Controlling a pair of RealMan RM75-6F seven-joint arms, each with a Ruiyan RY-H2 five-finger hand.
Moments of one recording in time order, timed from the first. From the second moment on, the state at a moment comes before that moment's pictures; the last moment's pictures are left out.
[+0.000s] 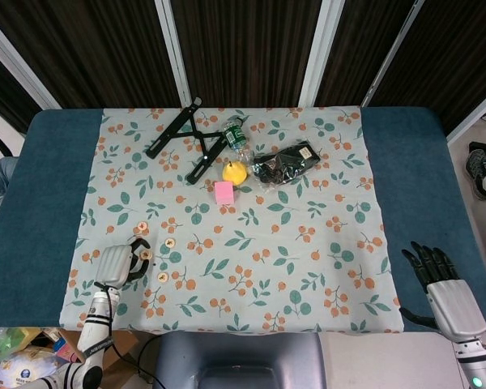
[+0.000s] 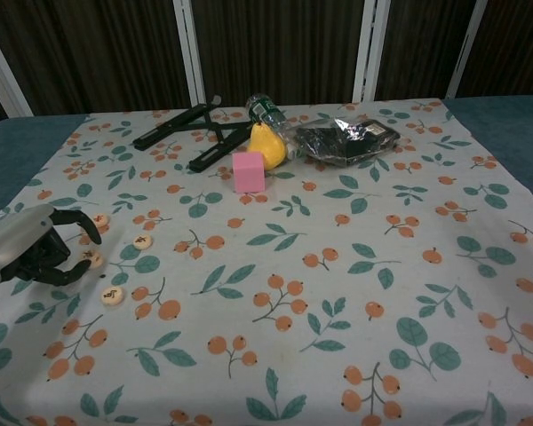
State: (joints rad) left arm -0.40 -1.77 -0.17 -1.15 1.29 1.18 0.05; right arm 0.05 -1.08 -0.04 -1.64 -1.66 1.50 -0.03
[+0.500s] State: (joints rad) left arm -0.32 -1.65 -0.03 -1.36 1.42 1.25 -0.04; right arm 0.05 -1.08 -0.05 -1.64 -1.68 1.49 -0.04
